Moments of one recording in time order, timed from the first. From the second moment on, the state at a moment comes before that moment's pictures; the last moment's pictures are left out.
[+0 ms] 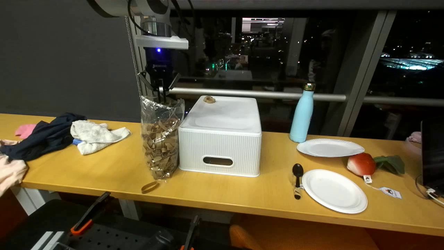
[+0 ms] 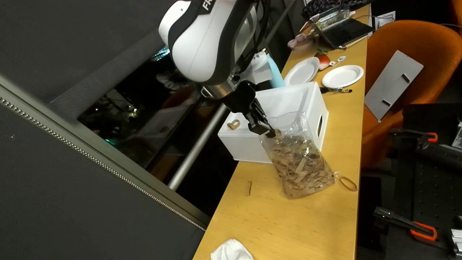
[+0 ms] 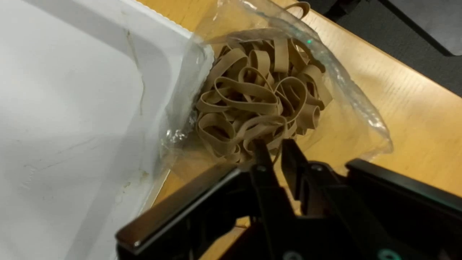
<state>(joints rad) 0.06 0.38 0.12 -1.72 -0.09 1.92 -0.44</state>
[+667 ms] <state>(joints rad) 0.07 0.28 0.13 -1.72 -0.09 1.88 -0.42</state>
